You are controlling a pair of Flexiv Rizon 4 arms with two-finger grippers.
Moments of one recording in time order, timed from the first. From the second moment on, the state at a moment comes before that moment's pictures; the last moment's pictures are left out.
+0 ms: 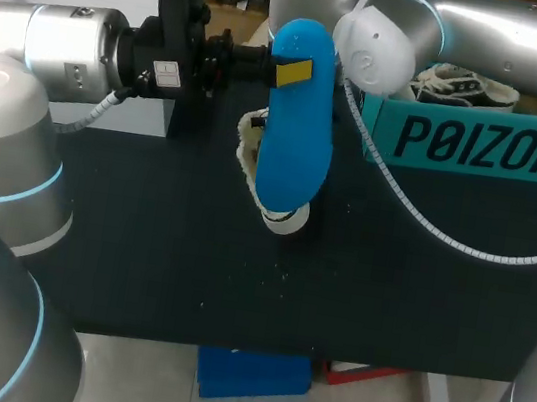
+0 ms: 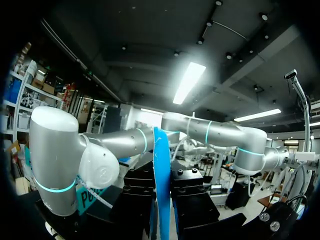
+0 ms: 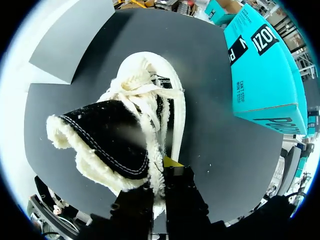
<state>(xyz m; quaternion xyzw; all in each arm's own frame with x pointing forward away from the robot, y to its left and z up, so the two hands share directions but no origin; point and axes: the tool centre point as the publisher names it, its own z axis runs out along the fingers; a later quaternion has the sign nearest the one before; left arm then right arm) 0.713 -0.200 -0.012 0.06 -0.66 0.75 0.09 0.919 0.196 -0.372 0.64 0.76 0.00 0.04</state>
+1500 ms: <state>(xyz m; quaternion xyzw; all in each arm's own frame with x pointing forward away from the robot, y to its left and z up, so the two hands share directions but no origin) 0.714 -0.200 -0.012 0.06 -0.66 0.75 0.09 0.898 0.175 -0.325 0.65 0.70 0.23 -0.17</state>
